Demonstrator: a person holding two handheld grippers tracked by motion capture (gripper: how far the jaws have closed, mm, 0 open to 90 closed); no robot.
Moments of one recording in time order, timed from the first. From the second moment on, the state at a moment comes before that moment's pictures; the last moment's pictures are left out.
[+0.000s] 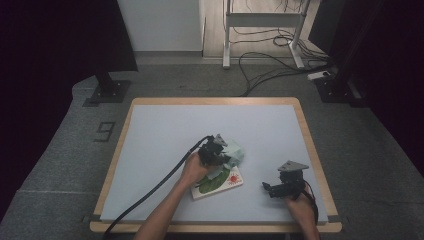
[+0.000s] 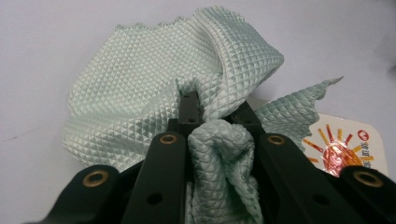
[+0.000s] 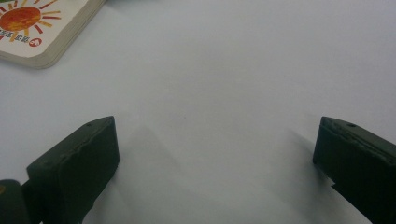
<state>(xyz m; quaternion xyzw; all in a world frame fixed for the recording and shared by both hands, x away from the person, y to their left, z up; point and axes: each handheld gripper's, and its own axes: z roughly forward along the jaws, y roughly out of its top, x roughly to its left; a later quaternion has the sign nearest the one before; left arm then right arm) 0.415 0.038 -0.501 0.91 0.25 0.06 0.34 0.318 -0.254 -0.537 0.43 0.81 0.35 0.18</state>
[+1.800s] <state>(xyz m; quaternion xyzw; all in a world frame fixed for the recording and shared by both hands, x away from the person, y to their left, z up) 0.319 0.088 -0.504 0.91 0.20 0.03 0.36 0.318 -0.254 -0.537 0.43 0.81 0.35 0.18</state>
